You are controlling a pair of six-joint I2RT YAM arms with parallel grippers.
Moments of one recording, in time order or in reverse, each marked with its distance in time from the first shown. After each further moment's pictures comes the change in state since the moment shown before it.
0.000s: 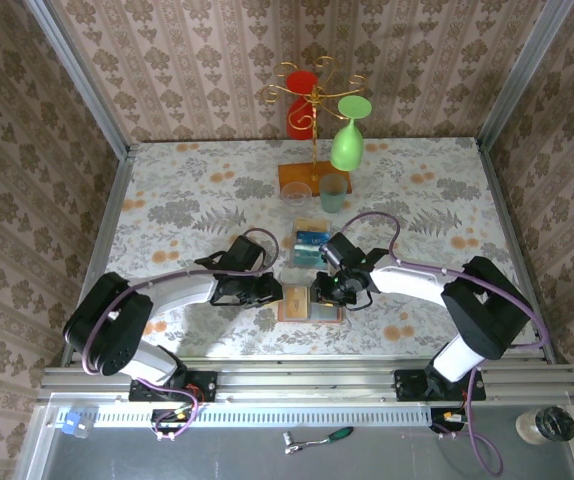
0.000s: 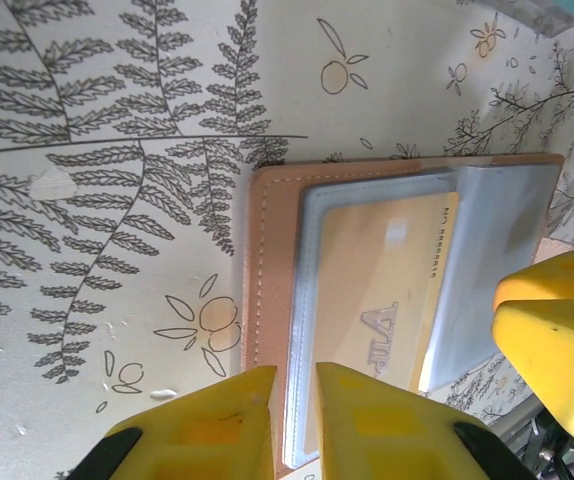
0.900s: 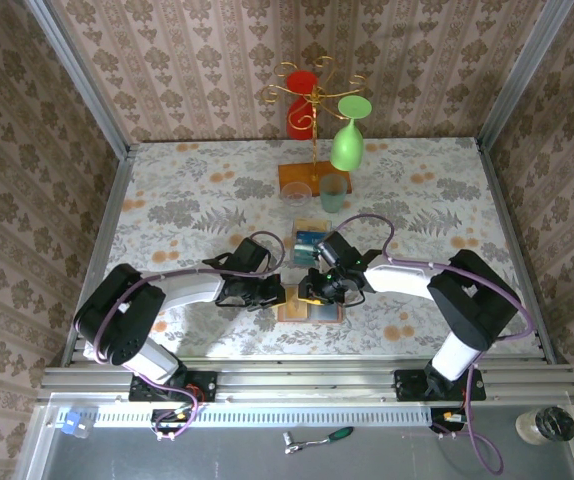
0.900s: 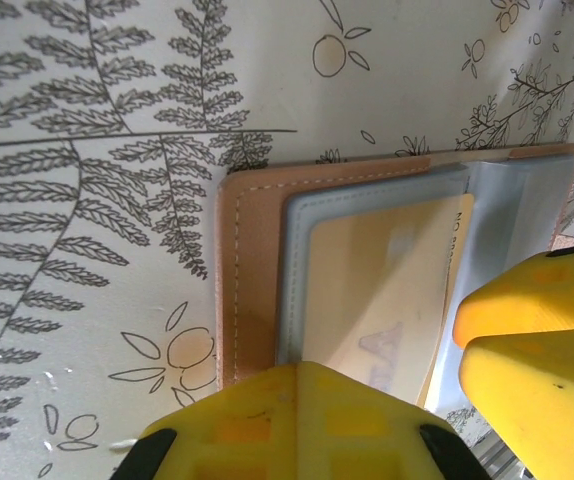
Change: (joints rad) left arm -0.022 0.073 -0.002 0.069 0.029 -0.012; right arm 0.000 0.077 -0.003 0.184 -0.121 0.079
